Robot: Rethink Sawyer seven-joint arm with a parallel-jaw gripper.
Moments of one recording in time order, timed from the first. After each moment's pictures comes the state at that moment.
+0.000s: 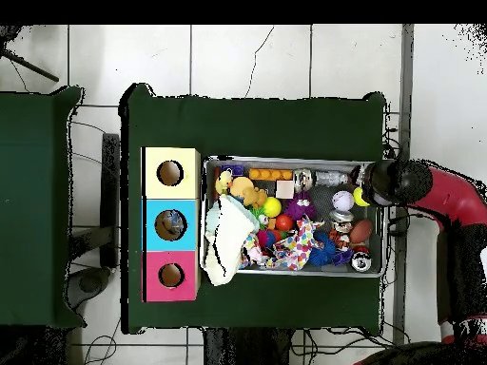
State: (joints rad) arm -0.87 -0.31 0.45 1.11 -0.59 0.84 1.60
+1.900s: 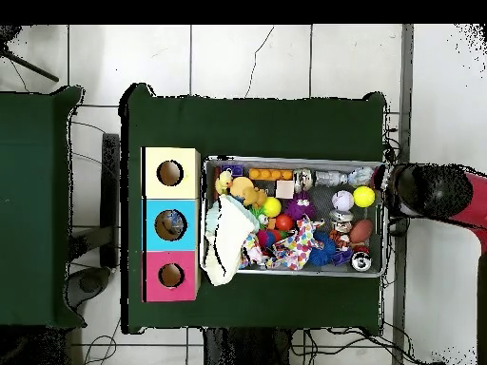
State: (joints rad) arm -0.90 -0.59 0.45 1.30 -0.57 0.84 1.60
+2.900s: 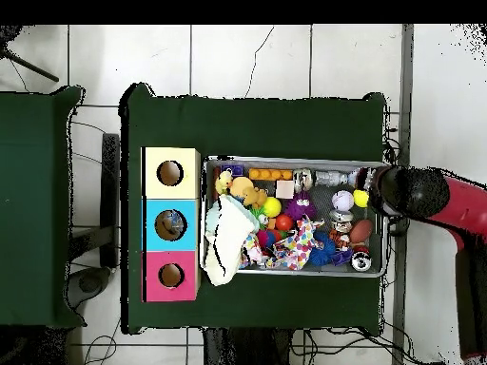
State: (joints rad) arm -0.89 -0.51 0.44 1.30 -0.53 0.77 1.60
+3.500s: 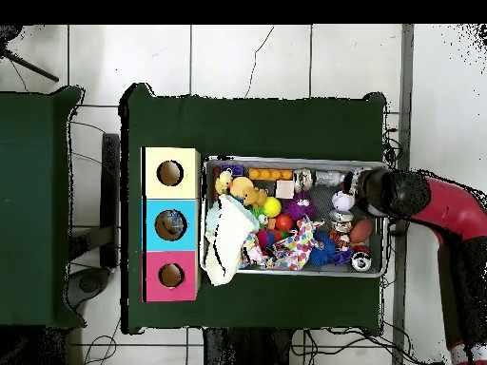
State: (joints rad) arm -0.86 -0.46 0.42 1.31 -0.52 0.77 1.60
